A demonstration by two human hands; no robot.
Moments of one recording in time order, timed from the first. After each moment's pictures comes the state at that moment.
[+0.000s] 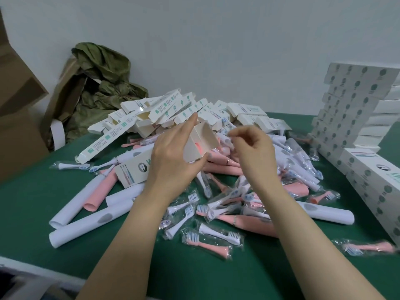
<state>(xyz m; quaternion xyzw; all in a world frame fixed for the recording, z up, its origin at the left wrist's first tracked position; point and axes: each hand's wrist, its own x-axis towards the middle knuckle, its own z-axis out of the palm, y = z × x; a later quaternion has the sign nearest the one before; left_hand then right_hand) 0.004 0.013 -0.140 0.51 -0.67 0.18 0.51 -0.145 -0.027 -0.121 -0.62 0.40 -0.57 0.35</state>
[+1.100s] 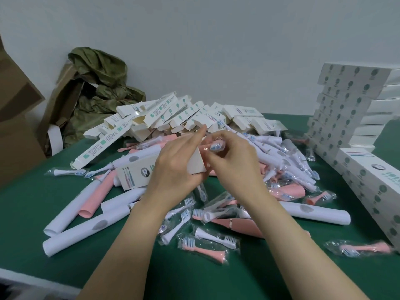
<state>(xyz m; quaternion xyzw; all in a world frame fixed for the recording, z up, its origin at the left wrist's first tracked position) -0.007 0.014 -0.141 0.47 -0.71 0.17 0.49 -0.133 -0.005 -0.115 -0.73 0.38 -0.51 0.24</state>
